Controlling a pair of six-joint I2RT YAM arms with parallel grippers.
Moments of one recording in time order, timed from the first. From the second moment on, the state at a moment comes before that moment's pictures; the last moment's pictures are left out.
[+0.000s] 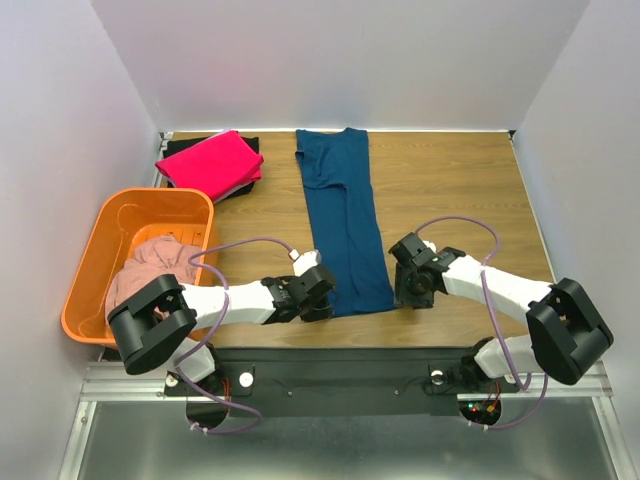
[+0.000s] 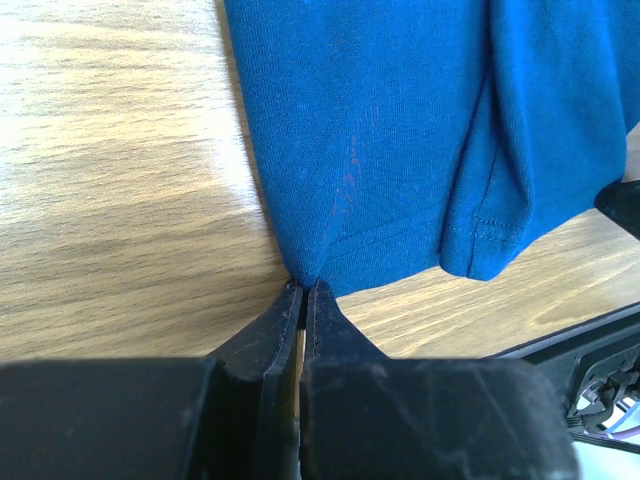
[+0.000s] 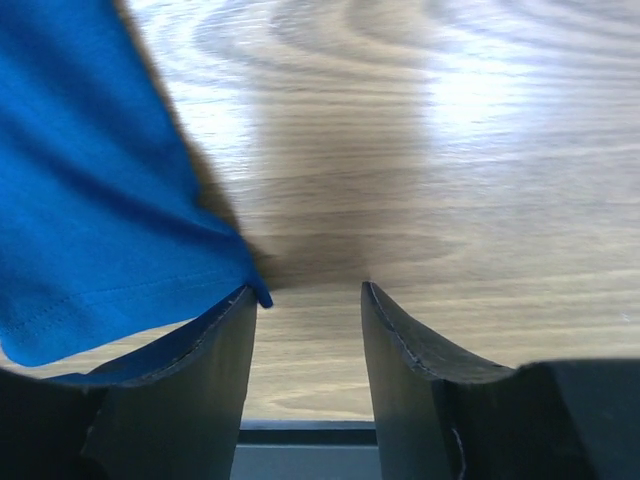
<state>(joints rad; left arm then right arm) -1.05 1.43 0.63 -0.18 -0.17 -1.12 0.64 1.35 0.70 -0.66 0.15 0.76</state>
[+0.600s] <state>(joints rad) -1.05 1.42 0.66 -0.29 -0.17 -1.08 0.63 1.28 0.84 -0.70 0.10 0.75</state>
